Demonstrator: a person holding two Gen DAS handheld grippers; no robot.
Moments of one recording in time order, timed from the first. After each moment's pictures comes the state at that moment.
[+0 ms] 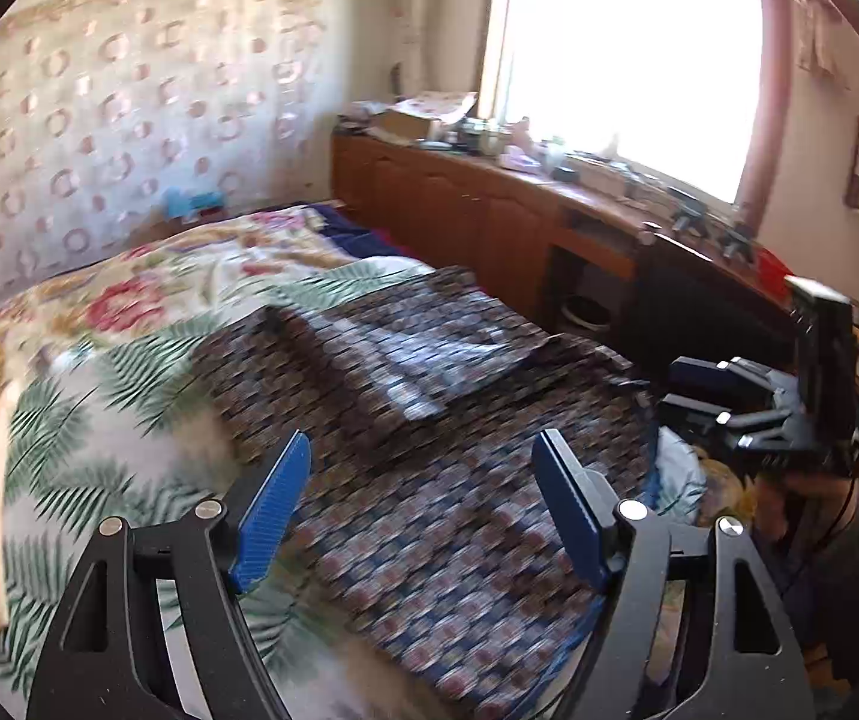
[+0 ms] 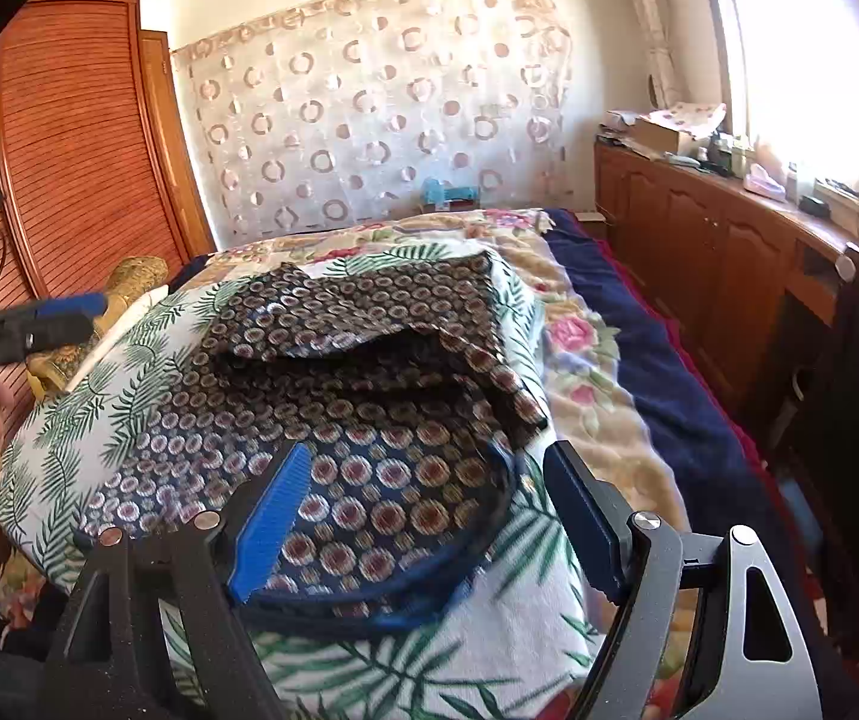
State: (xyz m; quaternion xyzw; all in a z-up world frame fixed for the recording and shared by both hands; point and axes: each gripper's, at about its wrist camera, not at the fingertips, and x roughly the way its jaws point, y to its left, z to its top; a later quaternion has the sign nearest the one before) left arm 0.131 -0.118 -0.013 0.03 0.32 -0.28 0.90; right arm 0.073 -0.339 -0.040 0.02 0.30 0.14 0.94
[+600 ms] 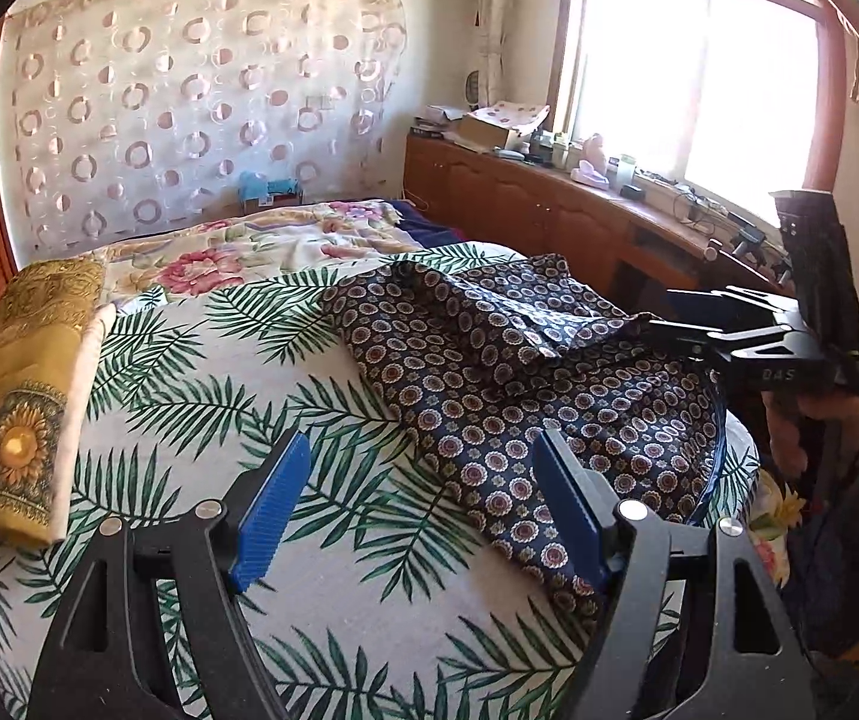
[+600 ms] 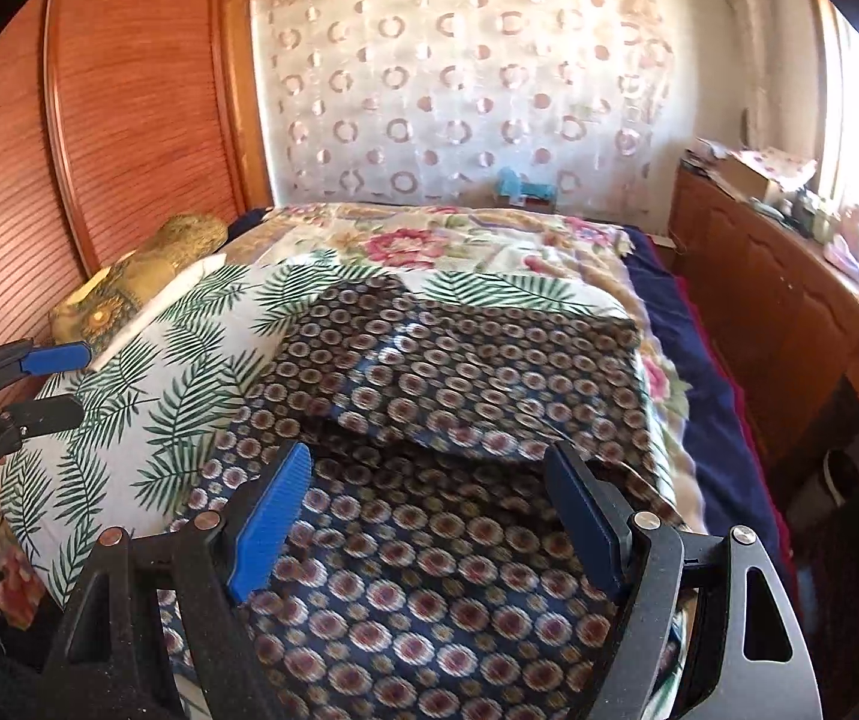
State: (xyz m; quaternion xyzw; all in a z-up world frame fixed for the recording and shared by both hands) left arm 0.111 -0.051 -0.037 0.01 0.32 -0.21 0.92; right arm 0.140 -0.246 -0.018 -0.06 0.32 0.21 0.92
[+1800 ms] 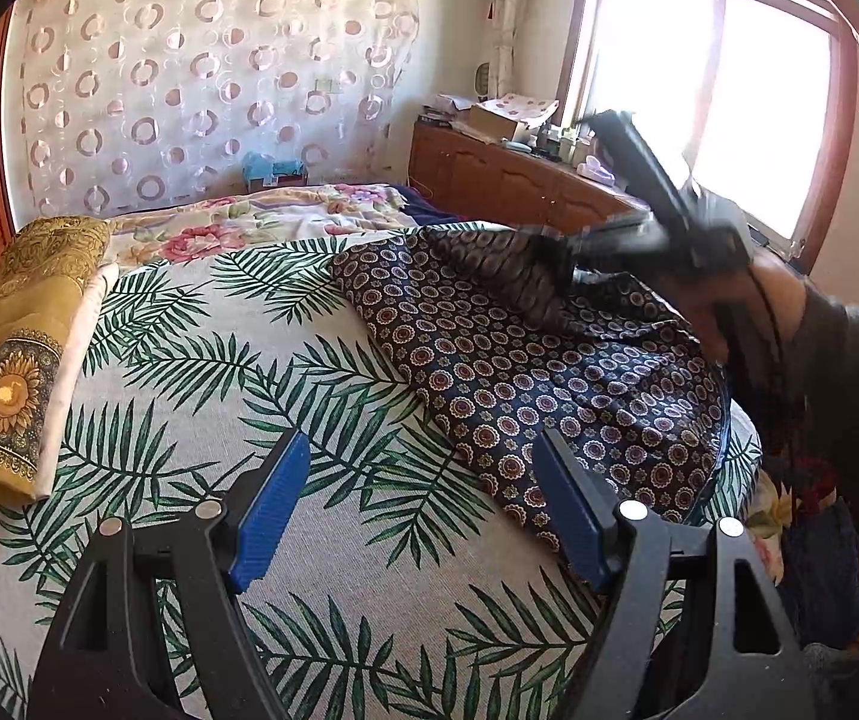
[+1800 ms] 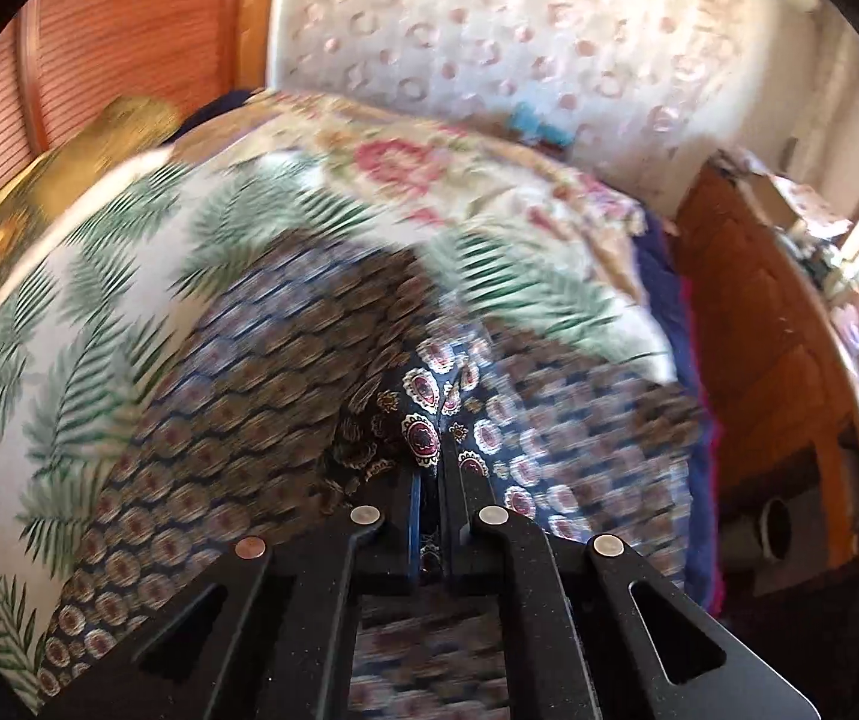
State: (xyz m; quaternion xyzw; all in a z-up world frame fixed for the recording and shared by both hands) left arm 0.110 -0.038 -0.060 -0.01 0.34 -0.21 0.92; right arm 0.272 -0.182 -0.025 -0.18 0.39 0.15 0.89
